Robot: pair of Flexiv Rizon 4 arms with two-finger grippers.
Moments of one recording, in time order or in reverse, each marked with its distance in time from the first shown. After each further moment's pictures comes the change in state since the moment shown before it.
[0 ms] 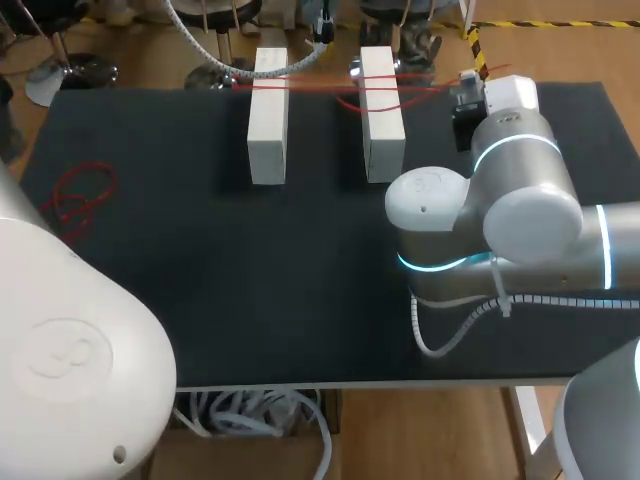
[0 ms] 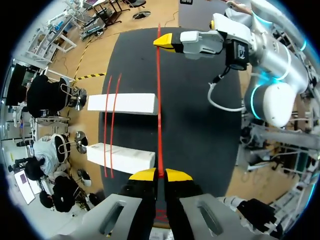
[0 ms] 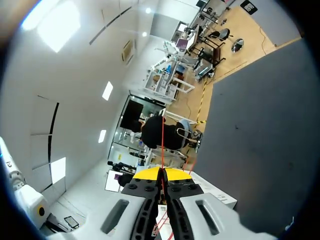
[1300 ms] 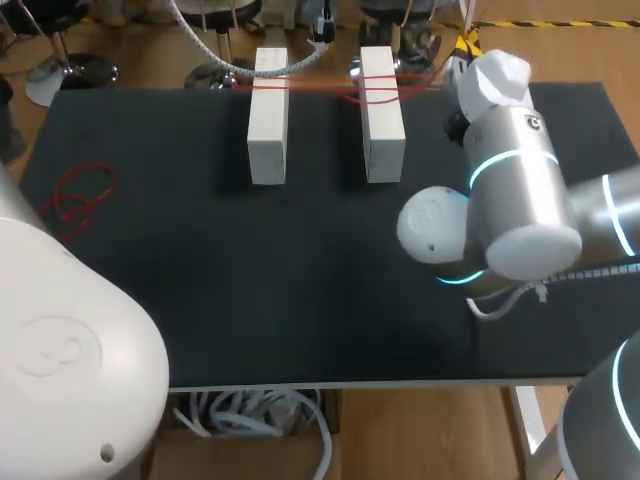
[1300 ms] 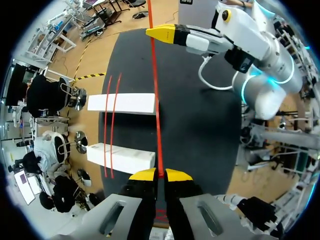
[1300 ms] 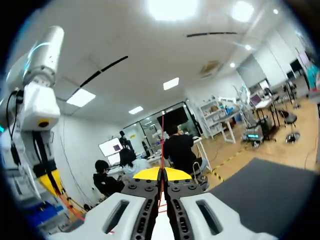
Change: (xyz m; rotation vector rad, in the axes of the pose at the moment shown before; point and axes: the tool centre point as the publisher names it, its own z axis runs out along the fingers) left arm -0.001 0.000 0.001 -0.002 0.001 0.001; right arm 0.062 -0.002 -0.014 -0.107 0.325 -0.849
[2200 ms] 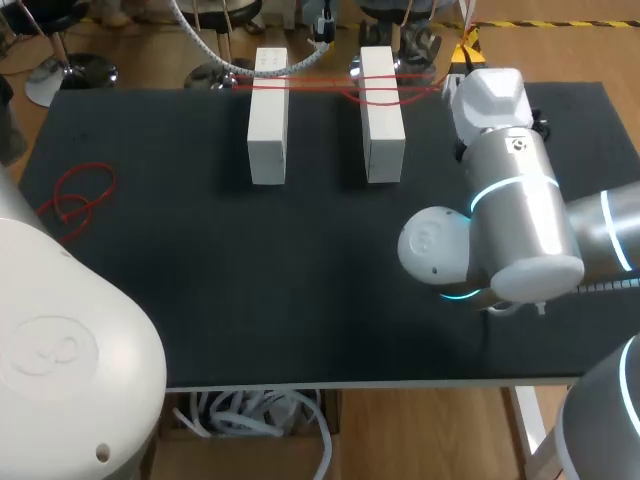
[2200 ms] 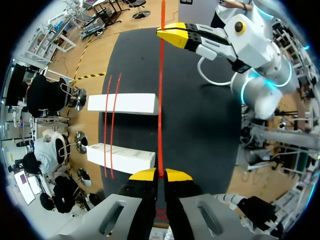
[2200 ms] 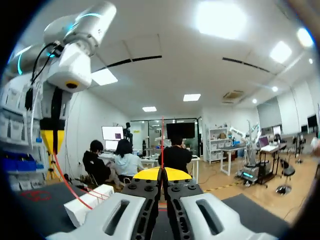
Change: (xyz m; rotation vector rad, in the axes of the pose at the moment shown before) left arm 0.000 0.000 0.000 0.001 0.000 0.000; right arm 0.007 -0.001 -0.017 -0.047 0.065 -0.382
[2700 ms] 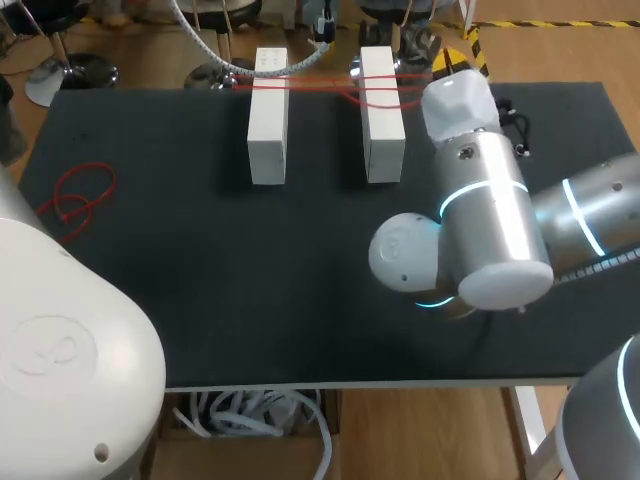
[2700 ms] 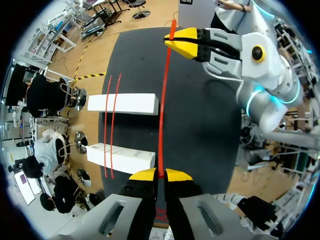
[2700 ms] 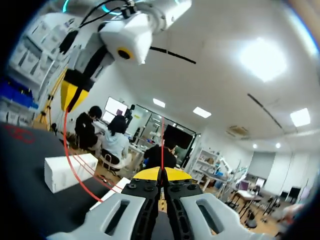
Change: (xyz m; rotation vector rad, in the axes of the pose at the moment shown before) left arm 0.000 0.000 0.000 0.000 0.000 0.000; right arm 0.023 0.008 -0.009 0.012 0.009 -0.490
